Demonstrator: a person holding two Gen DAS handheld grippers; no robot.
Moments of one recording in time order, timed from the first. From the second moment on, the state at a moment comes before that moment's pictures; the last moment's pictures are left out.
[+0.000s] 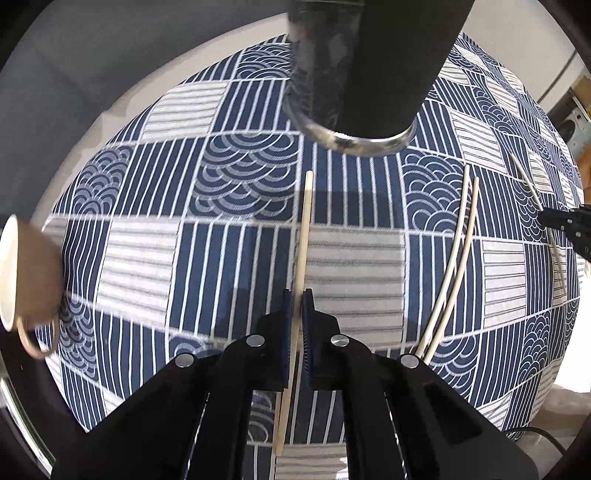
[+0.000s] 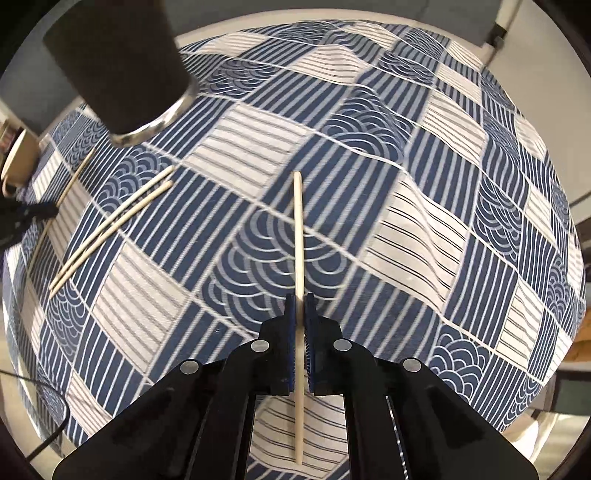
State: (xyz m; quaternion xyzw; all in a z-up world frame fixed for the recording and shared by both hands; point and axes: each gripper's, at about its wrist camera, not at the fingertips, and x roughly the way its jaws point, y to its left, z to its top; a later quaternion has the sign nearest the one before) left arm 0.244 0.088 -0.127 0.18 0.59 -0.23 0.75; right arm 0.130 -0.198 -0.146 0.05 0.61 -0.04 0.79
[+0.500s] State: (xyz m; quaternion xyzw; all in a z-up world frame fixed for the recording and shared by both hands) left arm 0.193 0.162 -0.112 0.07 0.62 -0.10 0.78; right arm 0.189 -0.263 -0.112 0.05 0.59 -0.01 0.81
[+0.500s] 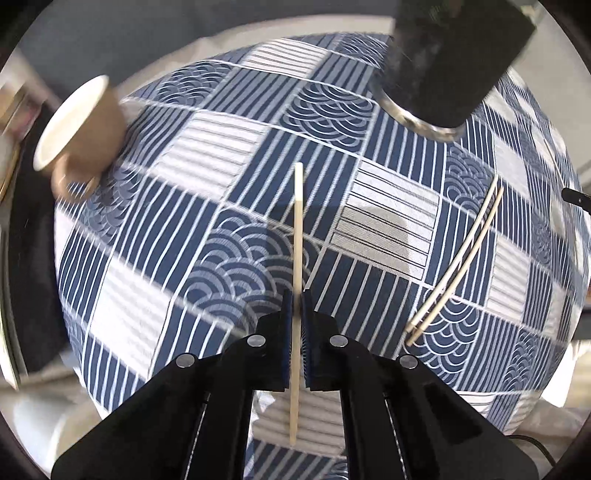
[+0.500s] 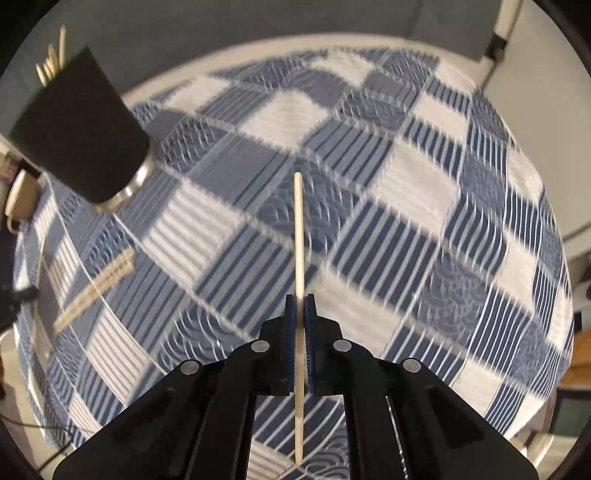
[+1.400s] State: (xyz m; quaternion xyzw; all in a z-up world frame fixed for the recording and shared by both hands) left arm 0.192 0.112 -0.101 0.01 0.61 -0.01 0.79; right arm 0.280 -0.220 0.039 0.03 0.43 0.17 0.89
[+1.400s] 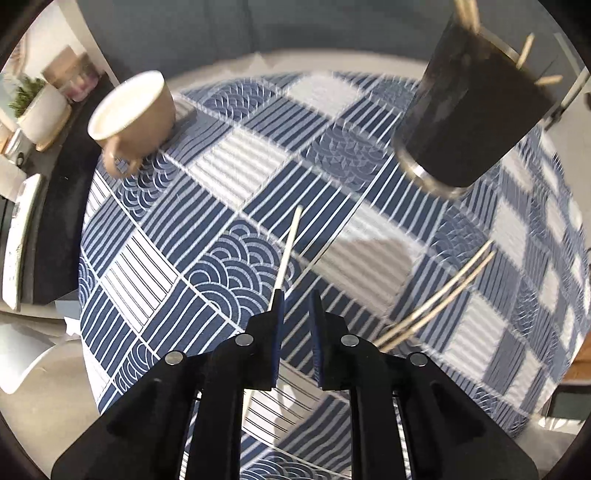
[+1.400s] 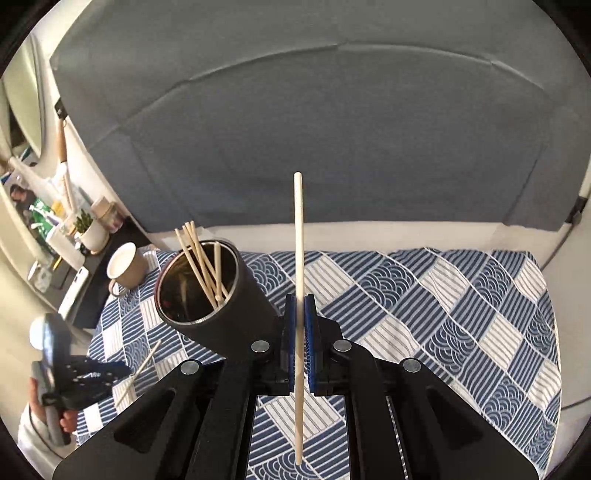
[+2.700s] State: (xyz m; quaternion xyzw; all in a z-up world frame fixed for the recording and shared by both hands) left arm 0.215 0.134 -0.001 -0.03 0.51 -0.04 0.86; right arm 0.260 -0.228 0.102 0.08 0.32 0.20 0.92
